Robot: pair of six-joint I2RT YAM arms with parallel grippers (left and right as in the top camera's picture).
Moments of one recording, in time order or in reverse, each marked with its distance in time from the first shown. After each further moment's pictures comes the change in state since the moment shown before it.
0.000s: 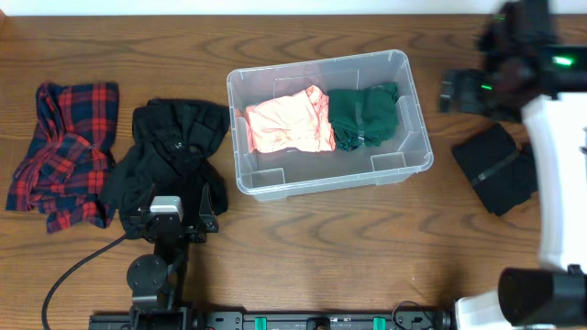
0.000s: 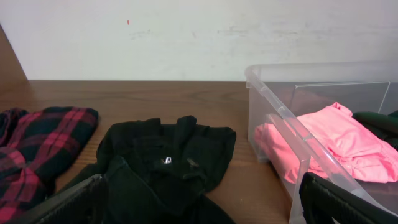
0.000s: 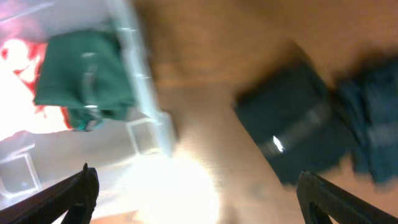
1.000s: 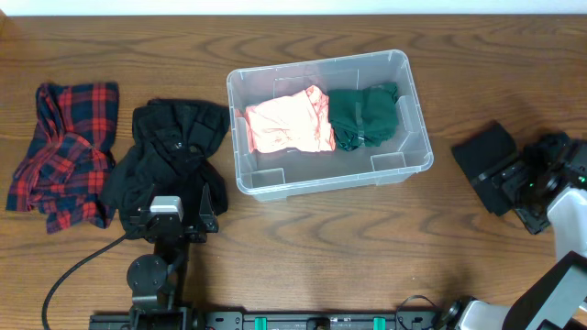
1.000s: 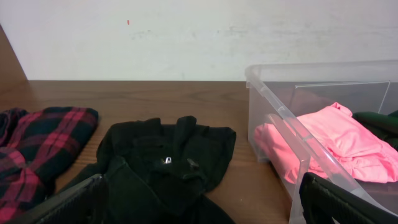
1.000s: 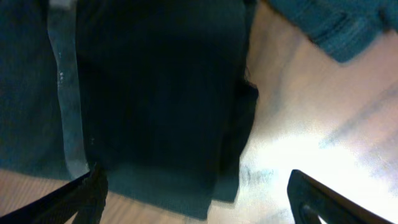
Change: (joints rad) left arm 0.000 0.000 0.000 0.000 0.000 0.000; right arm -0.491 -0.153 -1.012 0.832 -0.054 0.250
